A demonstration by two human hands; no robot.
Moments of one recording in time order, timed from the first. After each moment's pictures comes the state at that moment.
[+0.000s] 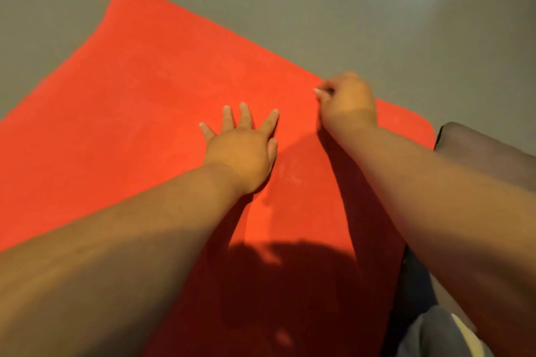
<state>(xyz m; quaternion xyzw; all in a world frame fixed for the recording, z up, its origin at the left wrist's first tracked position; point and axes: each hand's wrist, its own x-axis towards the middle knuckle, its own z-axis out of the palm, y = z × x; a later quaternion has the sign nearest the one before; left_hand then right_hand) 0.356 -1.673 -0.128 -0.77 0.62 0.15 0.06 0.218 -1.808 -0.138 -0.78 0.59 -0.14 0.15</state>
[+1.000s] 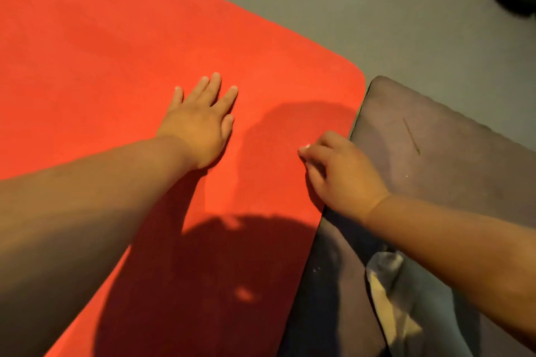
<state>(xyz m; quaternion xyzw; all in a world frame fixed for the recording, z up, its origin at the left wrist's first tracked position) 0.323 -1.646 -0.143 -0.71 0.69 0.12 0.02 0.072 -1.660 -0.122 -0.89 0.42 -0.08 0.16</state>
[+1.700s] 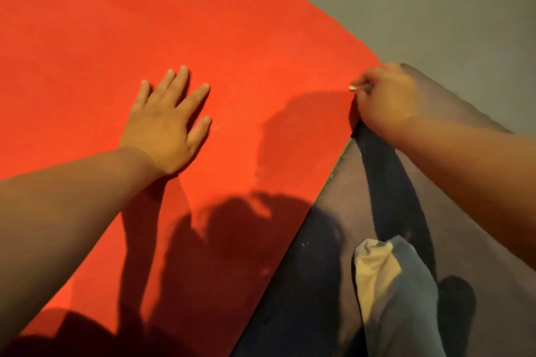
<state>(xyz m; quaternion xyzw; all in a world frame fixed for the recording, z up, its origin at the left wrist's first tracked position) 0.344 -1.561 -0.151 -0.77 0.63 0.09 -0.02 0.065 -1.751 -0.114 -0.85 0.51 -0.06 0.10</state>
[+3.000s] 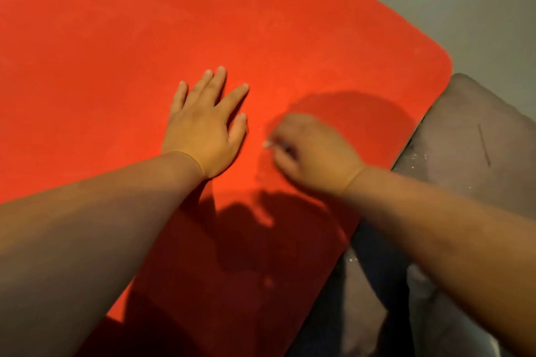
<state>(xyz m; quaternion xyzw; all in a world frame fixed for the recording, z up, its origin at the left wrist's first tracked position) 0.347 -1.554 -0.154 -0.81 0.58 0.06 -0.09 0.171 -1.640 -0.133 -0.96 0.21 -0.06 0.20</state>
